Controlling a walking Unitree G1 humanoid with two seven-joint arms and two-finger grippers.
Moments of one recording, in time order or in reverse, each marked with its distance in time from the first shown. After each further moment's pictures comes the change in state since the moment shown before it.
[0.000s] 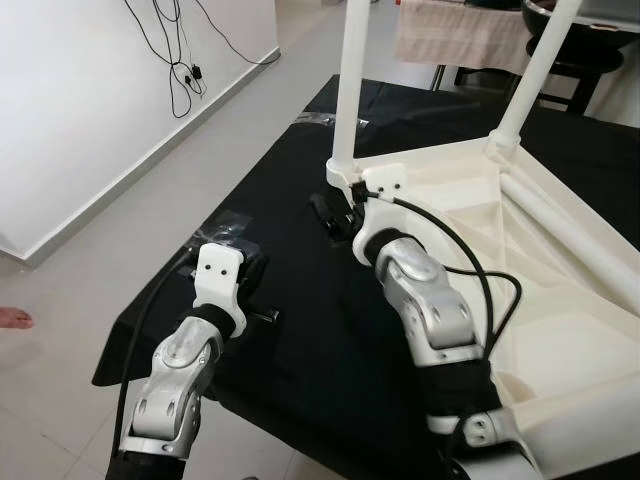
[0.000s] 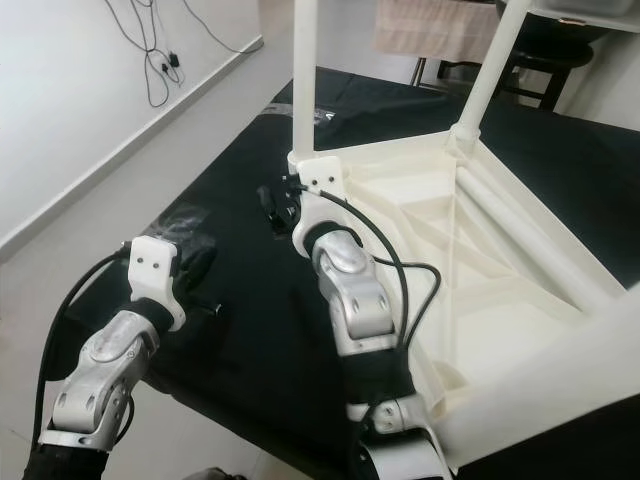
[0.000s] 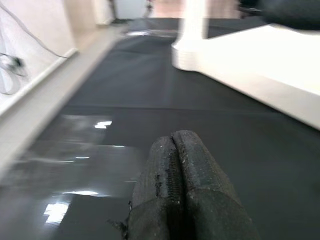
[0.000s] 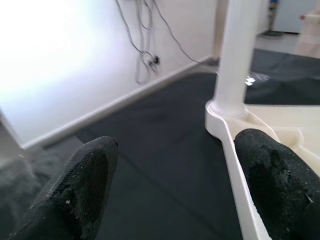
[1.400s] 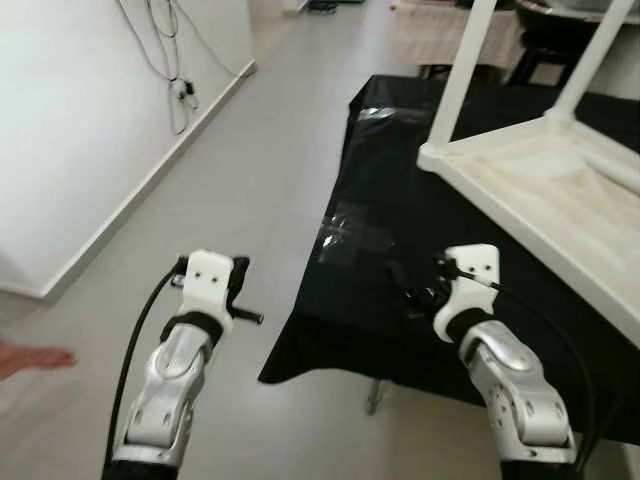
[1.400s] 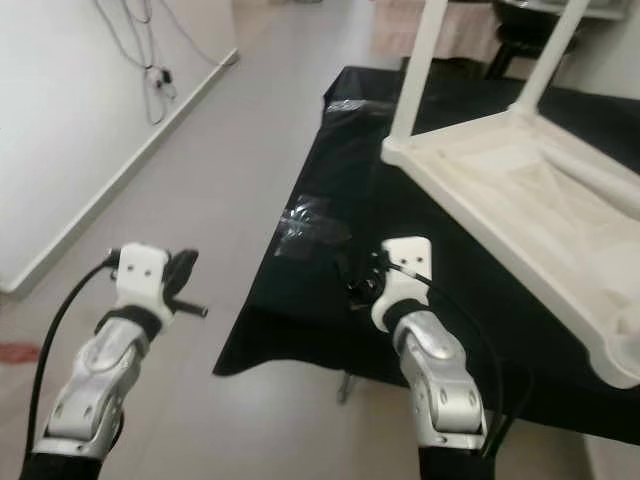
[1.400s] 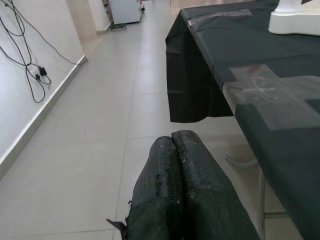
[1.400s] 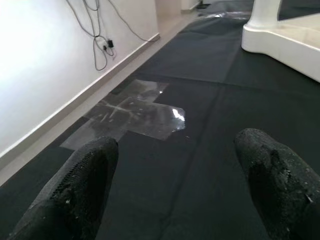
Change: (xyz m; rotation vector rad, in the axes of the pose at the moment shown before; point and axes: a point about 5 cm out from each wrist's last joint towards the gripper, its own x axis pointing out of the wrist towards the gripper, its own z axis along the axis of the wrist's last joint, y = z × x) left arm -0.008 0.021 -0.007 0.088 -0.002 0.117; right arm -0.067 -0.052 -0.045 0.075 0.043 -0.087
